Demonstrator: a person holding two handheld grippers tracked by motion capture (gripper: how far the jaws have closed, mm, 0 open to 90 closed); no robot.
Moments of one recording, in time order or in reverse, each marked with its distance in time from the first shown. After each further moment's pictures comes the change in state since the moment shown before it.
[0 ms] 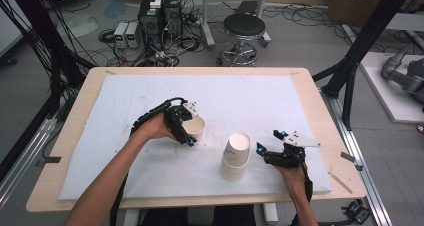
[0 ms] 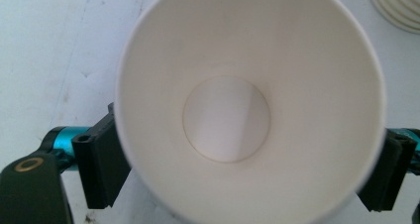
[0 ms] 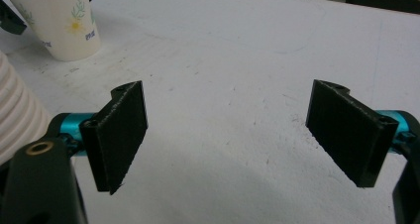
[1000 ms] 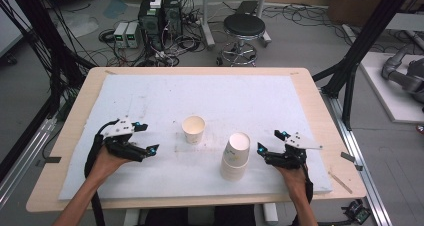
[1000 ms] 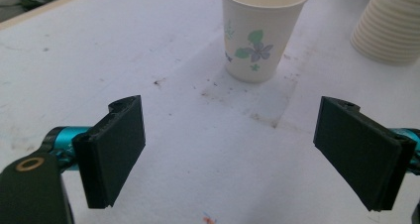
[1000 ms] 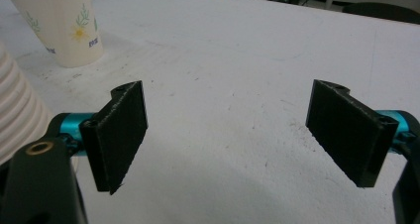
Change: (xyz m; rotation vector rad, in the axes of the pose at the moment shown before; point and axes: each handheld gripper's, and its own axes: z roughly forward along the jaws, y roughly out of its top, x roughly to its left) left arm -0.068 -0.155 -0.061 -0.574 0.313 -0.280; right arm 0.000 -0.002 -0.004 -0.037 -0.006 -0.004
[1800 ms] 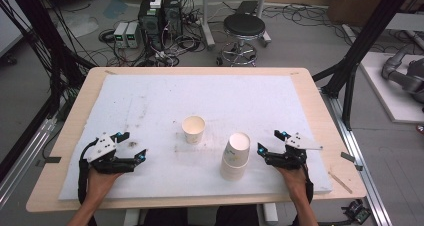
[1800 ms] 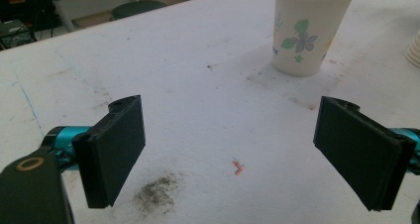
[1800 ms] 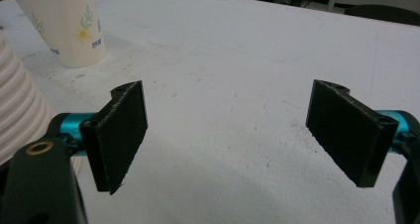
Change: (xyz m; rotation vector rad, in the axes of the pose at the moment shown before) left arm -0.016 -0.040 -0.023 -0.117 0.228 -0.050; right arm 0.000 -0.001 -0.001 -0.005 0.010 0.000
